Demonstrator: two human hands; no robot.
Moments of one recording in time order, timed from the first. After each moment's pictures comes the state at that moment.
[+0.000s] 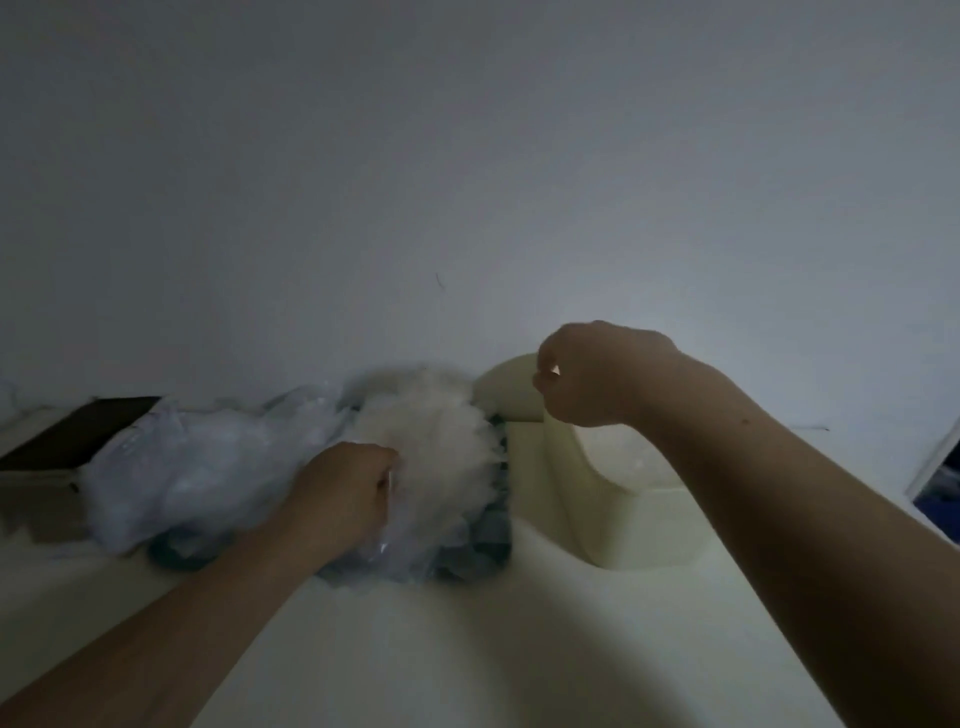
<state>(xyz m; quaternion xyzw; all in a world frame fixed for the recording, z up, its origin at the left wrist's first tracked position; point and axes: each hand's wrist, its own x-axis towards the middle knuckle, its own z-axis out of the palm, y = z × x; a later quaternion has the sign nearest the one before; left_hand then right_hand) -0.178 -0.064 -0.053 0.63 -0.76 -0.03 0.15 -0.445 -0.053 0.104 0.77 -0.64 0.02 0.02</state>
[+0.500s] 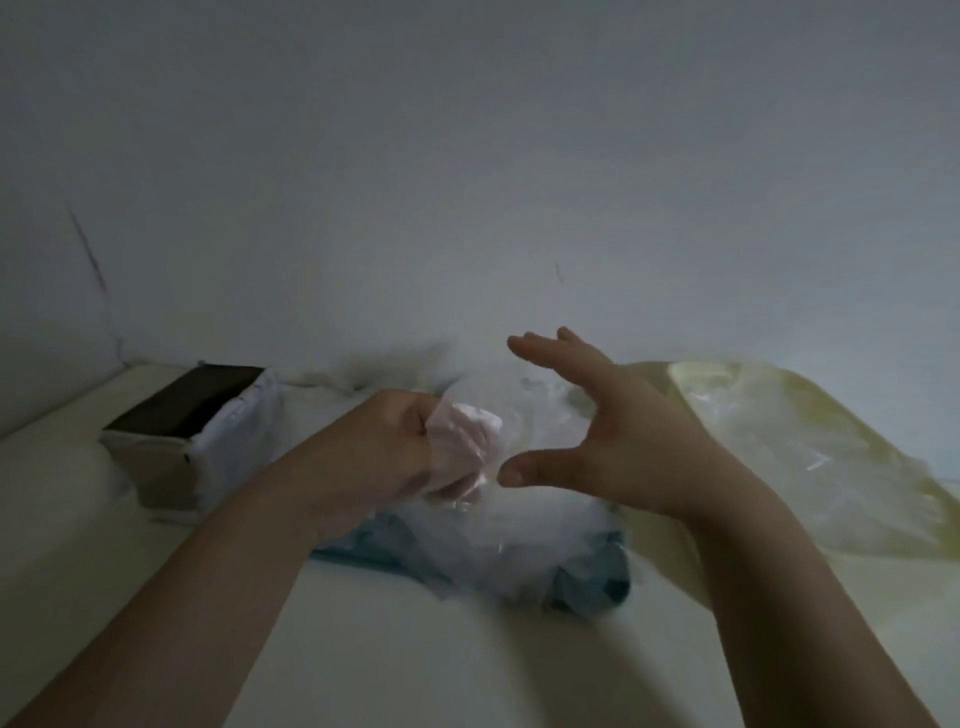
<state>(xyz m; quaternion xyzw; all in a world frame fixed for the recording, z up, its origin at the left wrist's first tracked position) -0.139 -0.021 0.033 0.54 -0.64 -0.42 0.35 -0.358 -0.036 0.068 0.83 -0.46 0.24 -0.19</state>
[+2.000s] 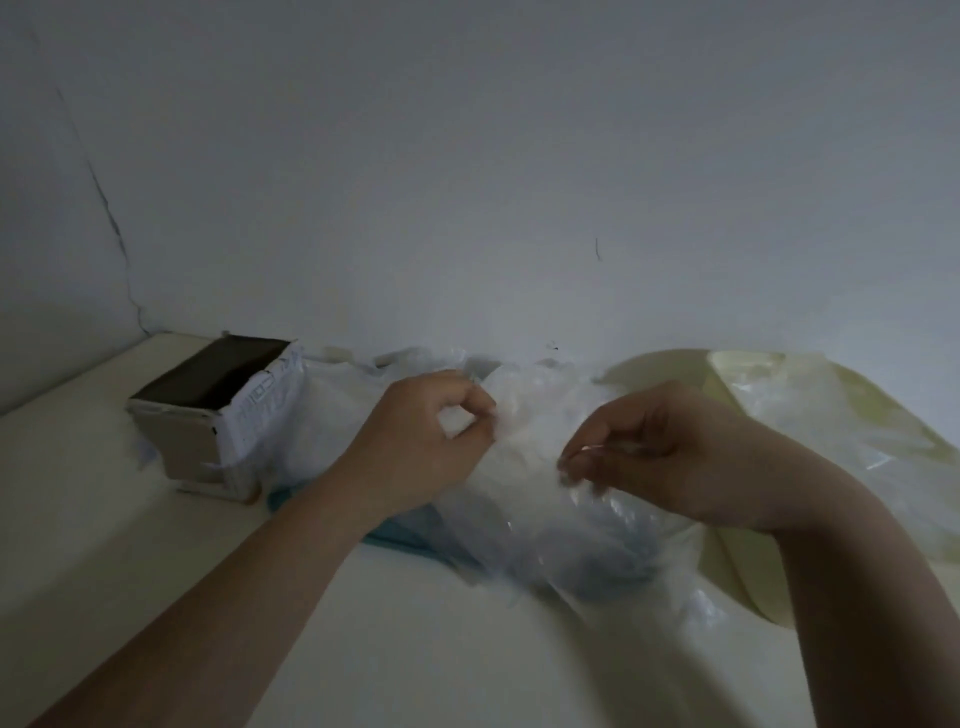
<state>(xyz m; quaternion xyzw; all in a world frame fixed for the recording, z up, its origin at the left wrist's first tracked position) -0.126 -0.050 -0.016 0.52 -0.70 -0.18 0.46 -0.374 -0.044 0.054 0.83 -0.40 0.21 -0.34</state>
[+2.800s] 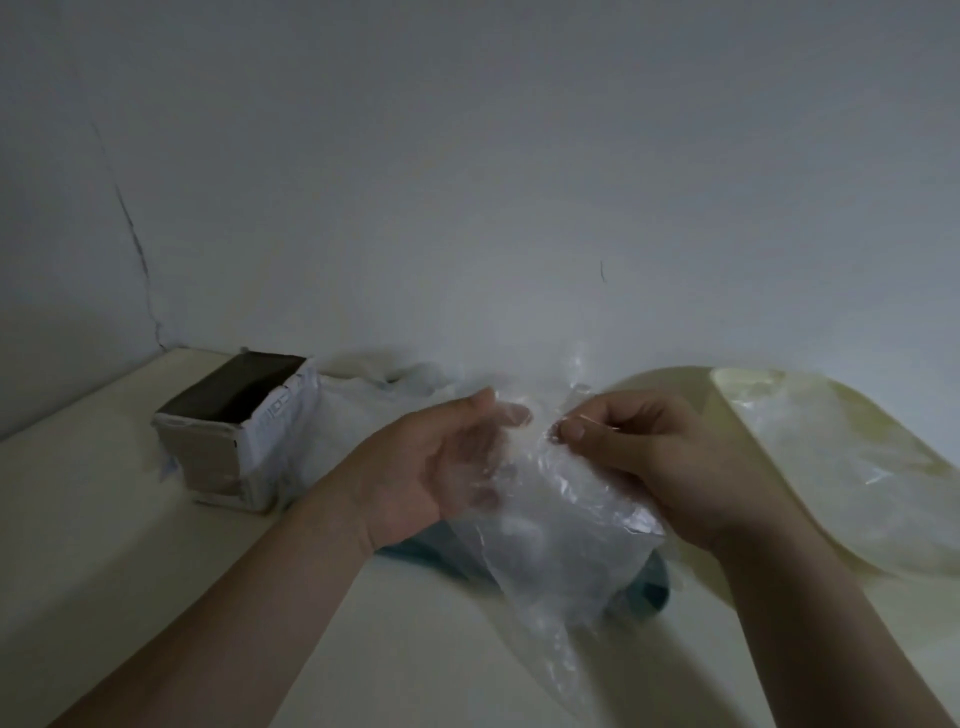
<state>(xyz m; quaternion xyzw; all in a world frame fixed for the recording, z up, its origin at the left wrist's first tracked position) -0.125 -0.037 -0.003 0.33 -0.37 -0.73 0.47 -0.353 -0.052 0.029 0.65 -0.38 0.40 -0.52</state>
